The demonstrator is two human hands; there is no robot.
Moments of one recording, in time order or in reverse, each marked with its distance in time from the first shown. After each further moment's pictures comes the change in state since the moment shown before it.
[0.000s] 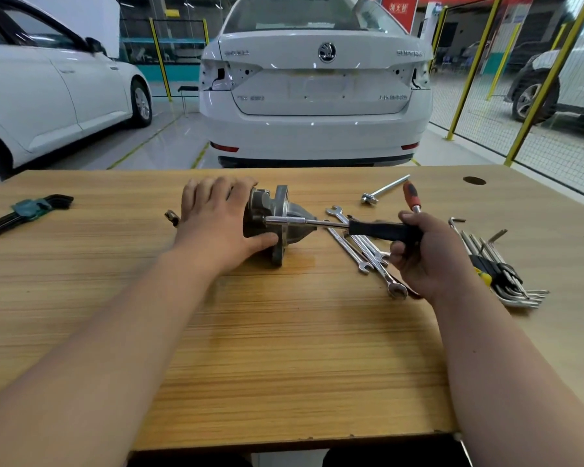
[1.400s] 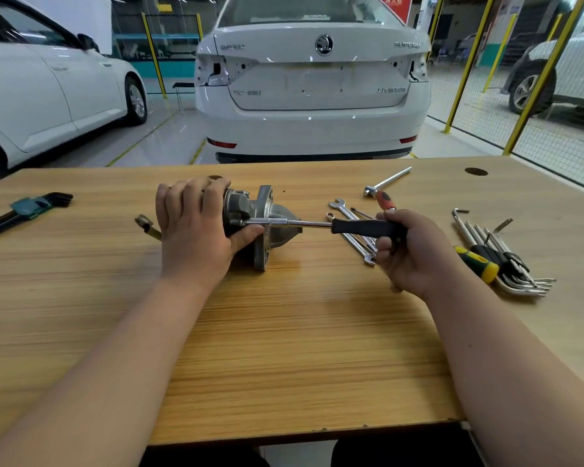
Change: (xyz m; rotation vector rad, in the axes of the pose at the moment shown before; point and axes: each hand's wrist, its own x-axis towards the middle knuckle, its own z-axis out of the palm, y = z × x) left_hand -0.029 -0.019 0.016 -0.109 0.377 0.008; right_hand -0.005 0.013 0.016 0.000 -0.073 0.134
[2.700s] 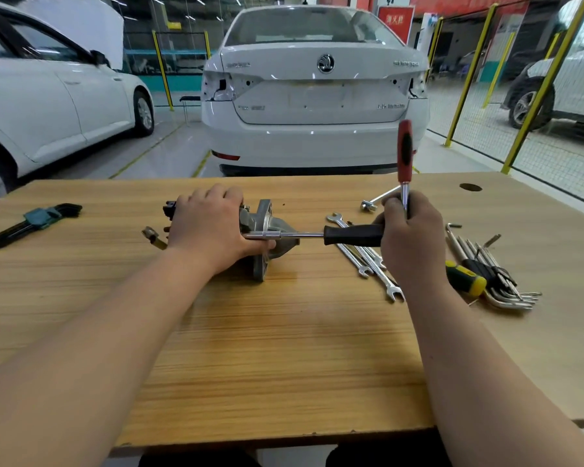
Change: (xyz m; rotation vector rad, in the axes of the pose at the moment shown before) left_hand 0.041 0.011 -0.015 0.238 -0.302 0.058; right_hand -0.006 -0.005 0.012 -0.744 0.252 -0.842
